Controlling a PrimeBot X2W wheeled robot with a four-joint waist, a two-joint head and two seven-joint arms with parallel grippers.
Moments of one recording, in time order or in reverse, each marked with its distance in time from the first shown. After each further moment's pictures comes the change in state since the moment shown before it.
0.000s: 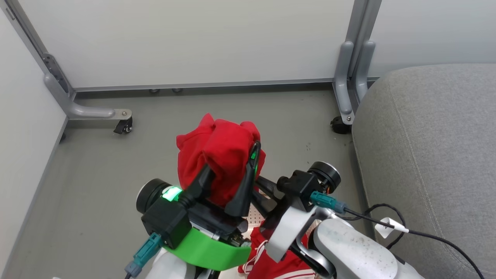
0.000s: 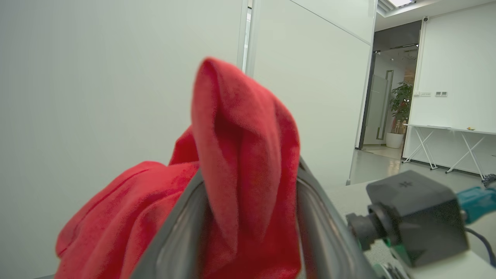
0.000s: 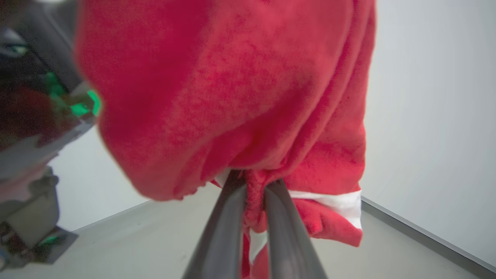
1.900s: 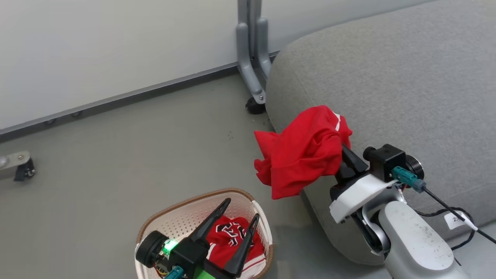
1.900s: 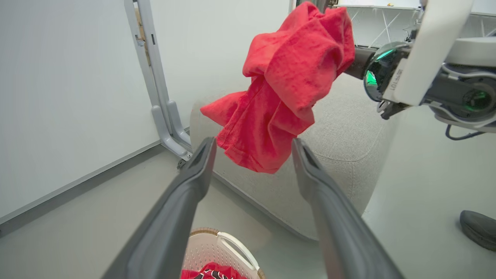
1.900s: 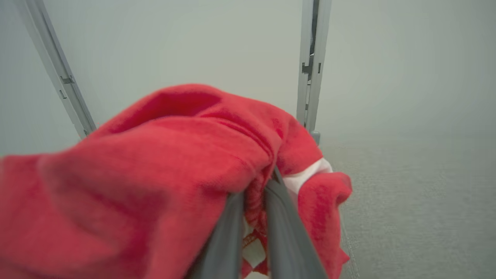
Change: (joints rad) left arm 0.127 0.153 -0.101 0.140 0.069 0.028 0.069; right arm 0.103 -0.055 -0.408 0.054 -0.063 0.000 -0.018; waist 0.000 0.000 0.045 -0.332
